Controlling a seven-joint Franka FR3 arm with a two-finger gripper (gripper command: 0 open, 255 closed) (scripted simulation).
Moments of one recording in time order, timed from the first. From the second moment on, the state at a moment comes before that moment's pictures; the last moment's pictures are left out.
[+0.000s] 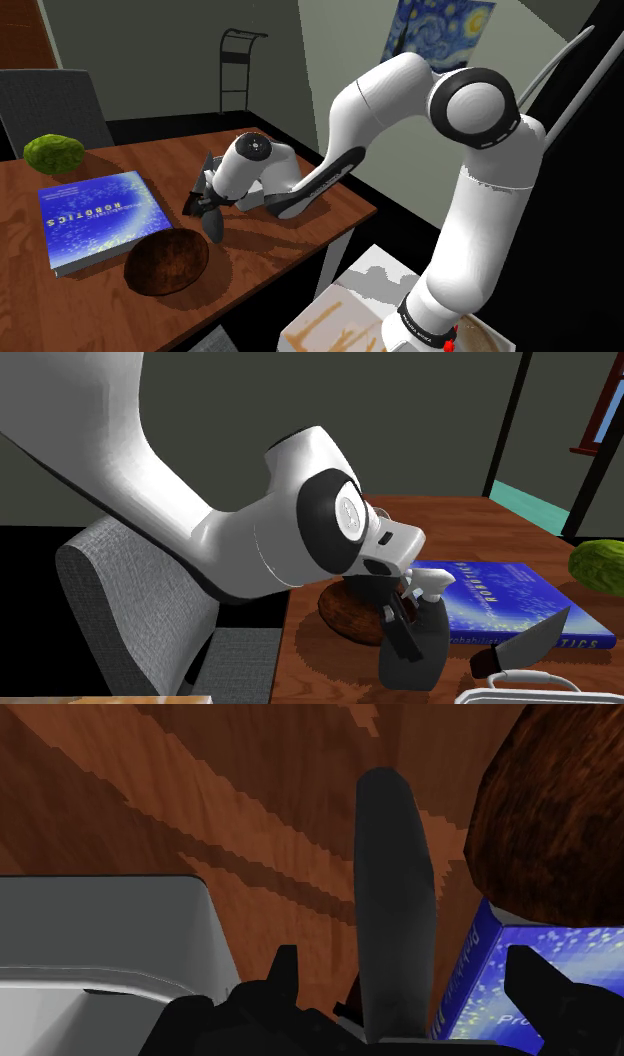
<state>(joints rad) -0.02 0.23 0.40 -2.22 -0.99 2.80 1.28</state>
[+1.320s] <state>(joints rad) -0.01 0.27 0.39 -2.19 -1.03 2.80 1.31</state>
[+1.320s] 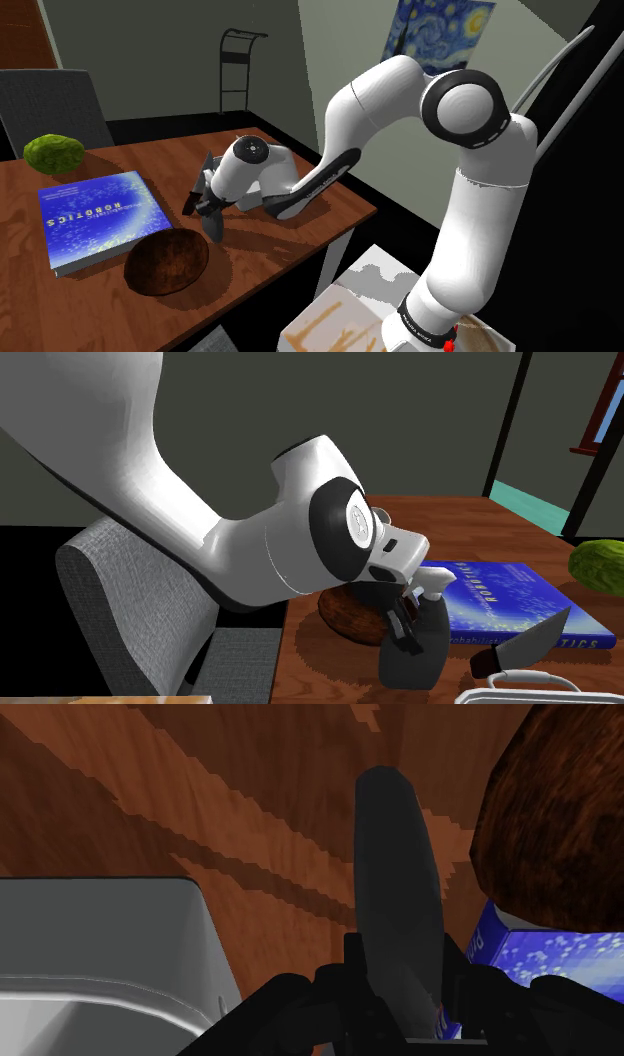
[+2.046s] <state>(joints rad) -0.07 0.16 0.47 -2.20 -0.79 2.74 1.10</state>
